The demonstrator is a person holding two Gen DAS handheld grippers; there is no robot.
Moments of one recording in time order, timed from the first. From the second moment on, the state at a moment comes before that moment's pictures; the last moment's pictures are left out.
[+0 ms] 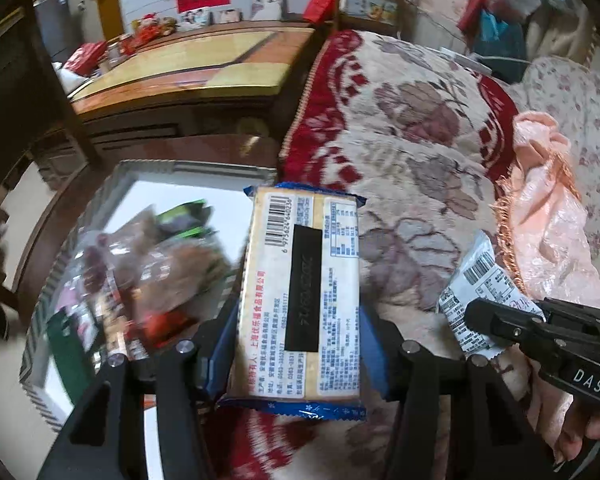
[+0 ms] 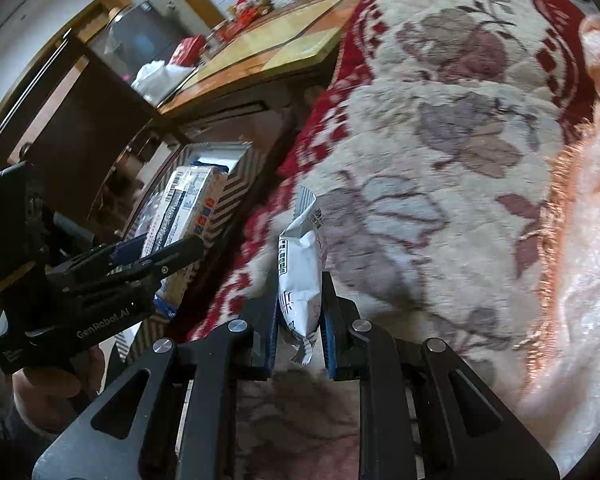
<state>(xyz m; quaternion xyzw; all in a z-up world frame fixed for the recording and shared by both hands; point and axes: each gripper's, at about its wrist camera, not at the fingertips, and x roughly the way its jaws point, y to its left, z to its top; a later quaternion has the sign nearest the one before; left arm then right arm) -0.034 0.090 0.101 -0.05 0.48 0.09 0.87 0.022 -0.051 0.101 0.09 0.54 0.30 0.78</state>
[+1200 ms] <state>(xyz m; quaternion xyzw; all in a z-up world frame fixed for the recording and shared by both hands) -0.128 0.242 0.096 -0.16 0.45 0.22 0.85 0.004 0.144 0.116 -0.02 0.55 0.42 0.72</state>
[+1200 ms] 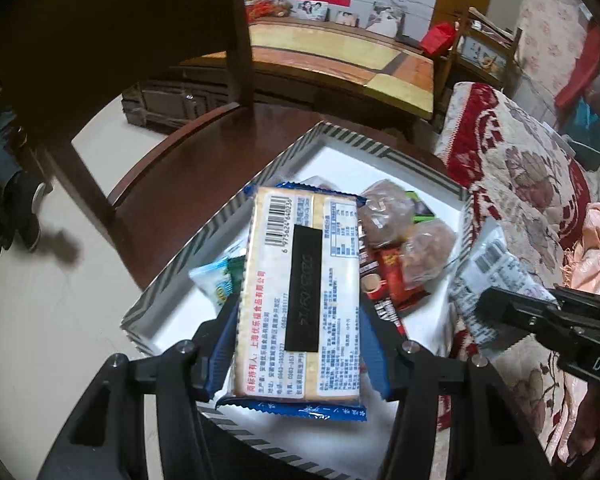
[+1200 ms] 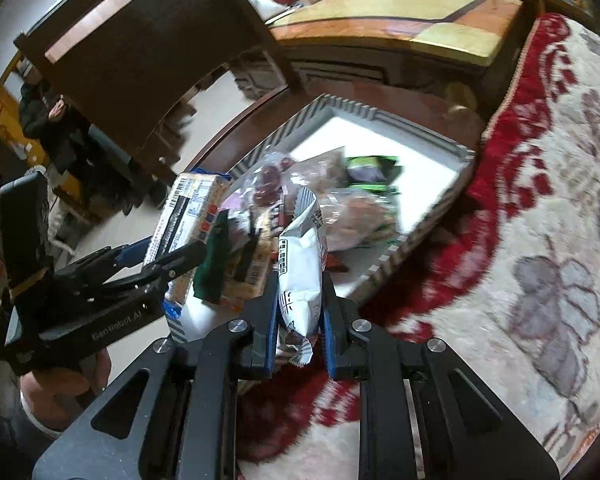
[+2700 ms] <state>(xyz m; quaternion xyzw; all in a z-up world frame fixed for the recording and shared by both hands) -0.126 0.266 0.081 -0.18 0.46 0.27 0.83 0.000 0.170 0.106 -0.01 0.55 0.42 0.72</state>
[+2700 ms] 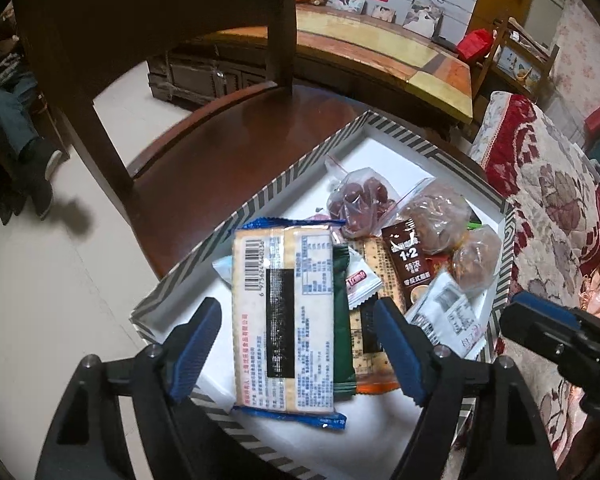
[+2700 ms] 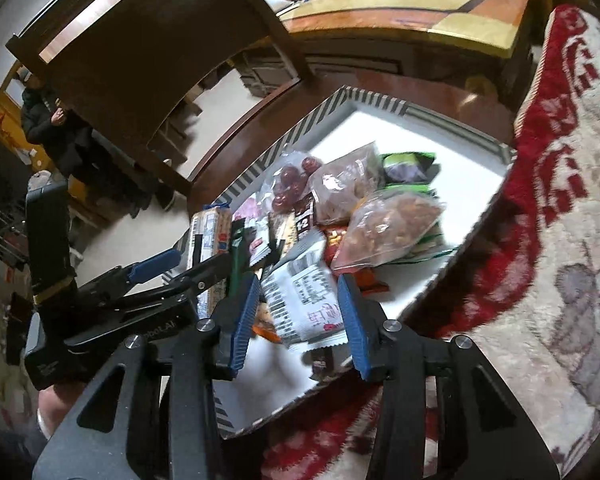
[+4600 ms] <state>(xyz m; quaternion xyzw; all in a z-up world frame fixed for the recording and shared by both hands) -0.154 0.166 0.134 -0.07 0.36 0.25 0.90 -0.063 0.078 0.146 -0.04 0.46 0.29 0.84</state>
